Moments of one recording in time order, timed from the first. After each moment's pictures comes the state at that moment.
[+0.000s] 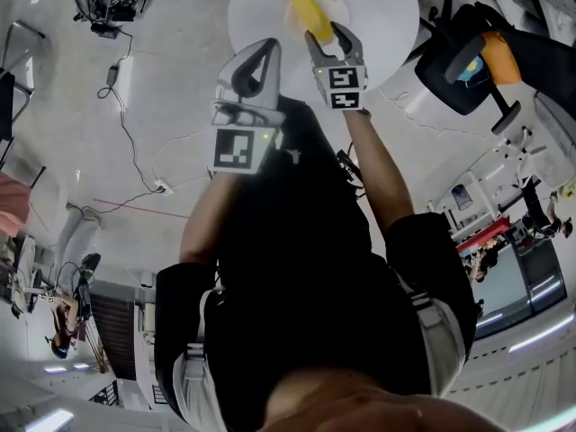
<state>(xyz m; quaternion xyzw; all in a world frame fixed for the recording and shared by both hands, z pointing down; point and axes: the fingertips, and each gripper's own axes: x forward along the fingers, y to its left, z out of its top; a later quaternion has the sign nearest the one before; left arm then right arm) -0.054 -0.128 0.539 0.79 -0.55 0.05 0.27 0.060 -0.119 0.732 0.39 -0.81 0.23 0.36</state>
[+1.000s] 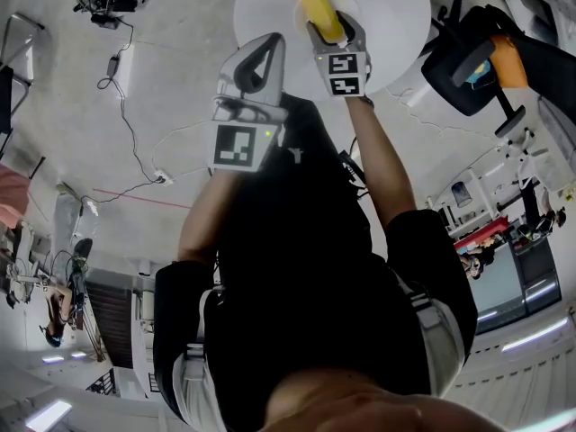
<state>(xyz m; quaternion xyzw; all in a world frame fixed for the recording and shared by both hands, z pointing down) -0.062 -0.134 0.556 0.79 -0.55 0.06 0.28 0.051 -0.131 0.768 0.36 -0.81 0.22 0.40</state>
